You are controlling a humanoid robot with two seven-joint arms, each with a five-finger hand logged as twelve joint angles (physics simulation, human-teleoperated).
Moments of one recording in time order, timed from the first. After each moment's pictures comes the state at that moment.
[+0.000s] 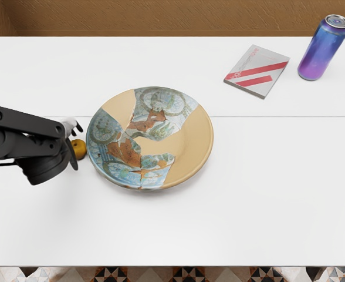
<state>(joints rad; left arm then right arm) -1.61 0.39 0.73 -1.52 0.32 0.61 0.61 -0.03 0.00 0.01 0.04 -0.19 -0.03 -0.43</state>
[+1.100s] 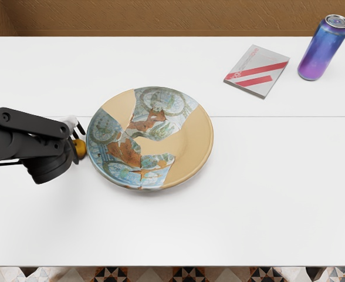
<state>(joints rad) -1.60 0.37 0.73 -1.48 0.32 0.61 0.61 -0.03 0.00 0.01 0.04 -0.19 -0.03 -0.43</state>
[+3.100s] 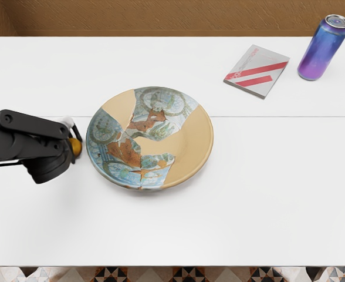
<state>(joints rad) -1.57 0.36 0.74 -1.43 0.32 0.61 0.61 -0.03 0.00 0.01 0.04 -0.19 -0.03 -0.43</state>
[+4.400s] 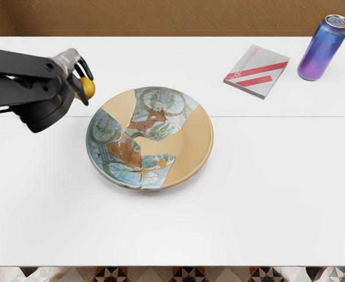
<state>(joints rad) -1.83 0.44 0.62 -1.49 0.31 0.61 0.61 -0.03 0.00 0.01 0.04 -0.19 -0.03 -0.43</state>
